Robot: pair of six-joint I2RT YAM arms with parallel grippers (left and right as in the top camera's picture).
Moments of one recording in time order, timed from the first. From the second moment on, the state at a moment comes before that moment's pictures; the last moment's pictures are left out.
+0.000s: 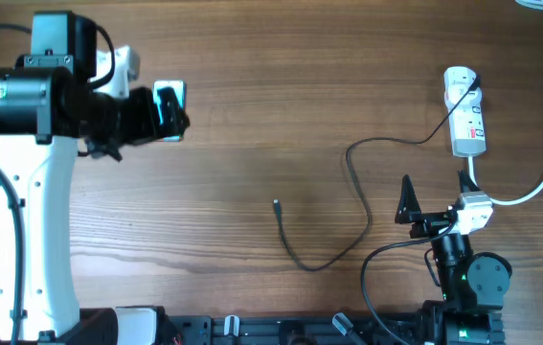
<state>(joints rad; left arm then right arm) -0.03 1.53 1.87 -1.56 0.27 -0.23 -0.09 0.02 0.01 0.01 -0.18 0.05</state>
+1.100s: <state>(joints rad) -0.03 1.65 1.89 -1.11 0.05 -0.23 -0.09 0.02 0.01 0.01 -0.18 0.05</state>
